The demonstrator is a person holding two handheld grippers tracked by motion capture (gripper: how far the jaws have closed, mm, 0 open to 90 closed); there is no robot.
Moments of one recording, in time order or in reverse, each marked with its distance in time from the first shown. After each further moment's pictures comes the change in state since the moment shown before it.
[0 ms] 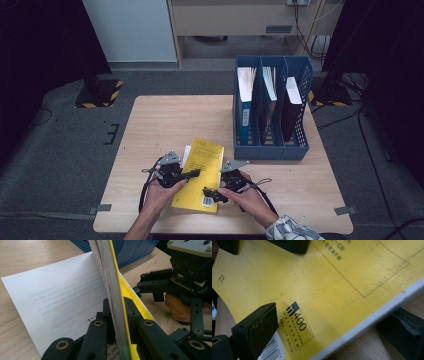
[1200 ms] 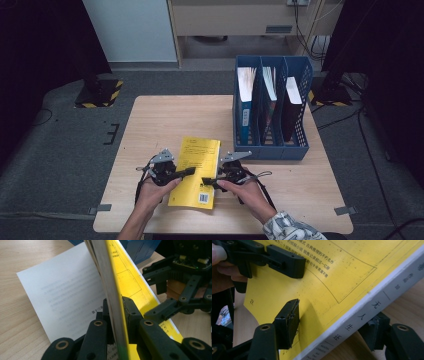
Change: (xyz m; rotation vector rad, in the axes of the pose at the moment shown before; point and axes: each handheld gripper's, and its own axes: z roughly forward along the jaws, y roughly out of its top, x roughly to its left) left arm 0.011 0.001 -0.015 -0.025 -0.012 0.004; right arm -0.006 0.028 -0.010 -0.046 0.052 0.020
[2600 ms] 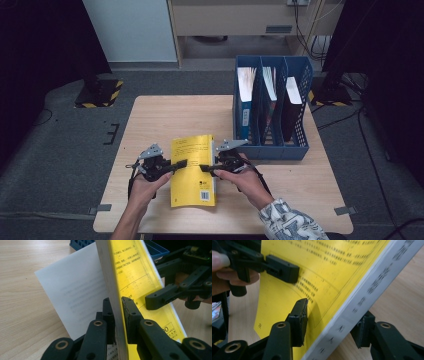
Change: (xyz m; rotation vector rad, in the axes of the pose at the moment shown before) left arm 0.010 0.011 -0.024 -0.078 0.058 -0.026; right arm 0.007 0.044 -0.008 -0.013 -0.048 -0.100
